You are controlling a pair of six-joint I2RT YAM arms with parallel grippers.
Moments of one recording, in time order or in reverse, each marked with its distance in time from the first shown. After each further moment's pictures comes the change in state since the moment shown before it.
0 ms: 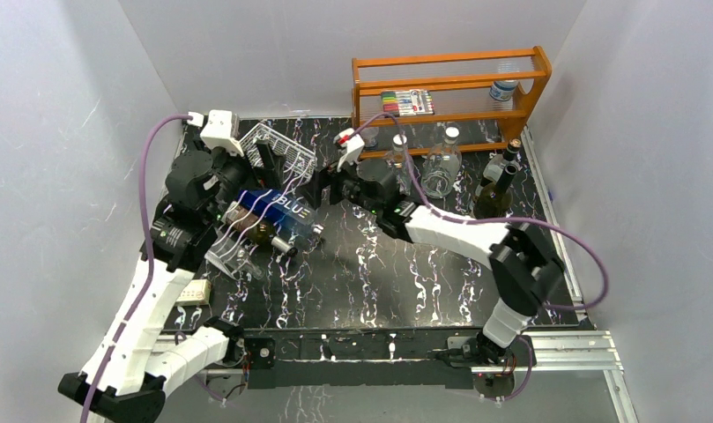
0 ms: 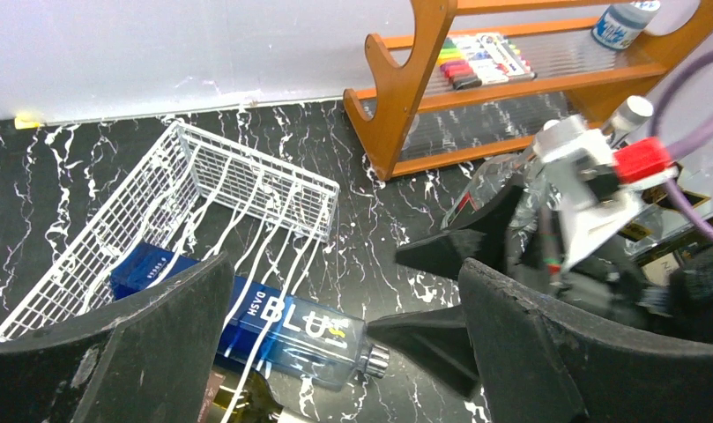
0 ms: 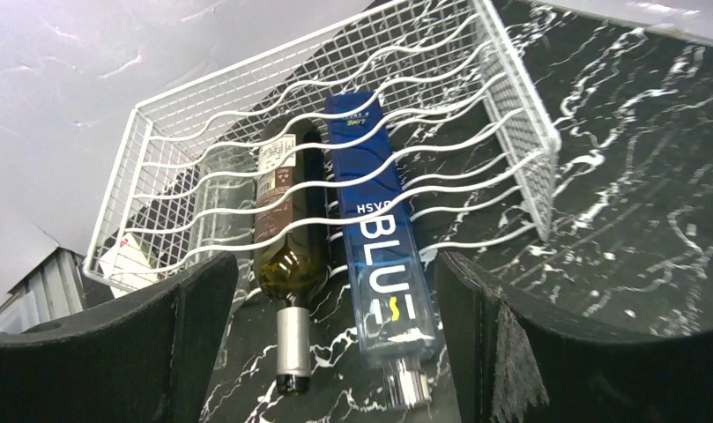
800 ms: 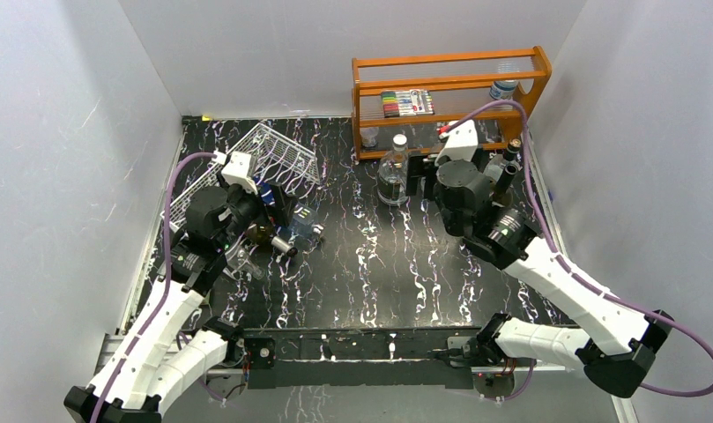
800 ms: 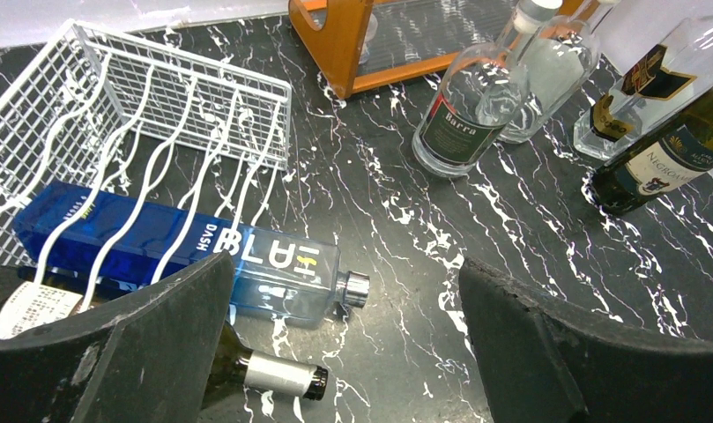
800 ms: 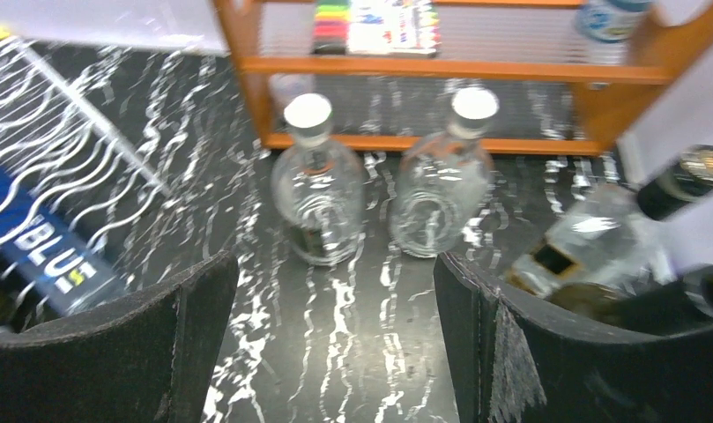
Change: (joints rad) left arm 0.000 -0.169 -0.343 0.106 0.153 -0.010; right arm -0.027 -0.674 0.003 -0.850 0.767 -0.161
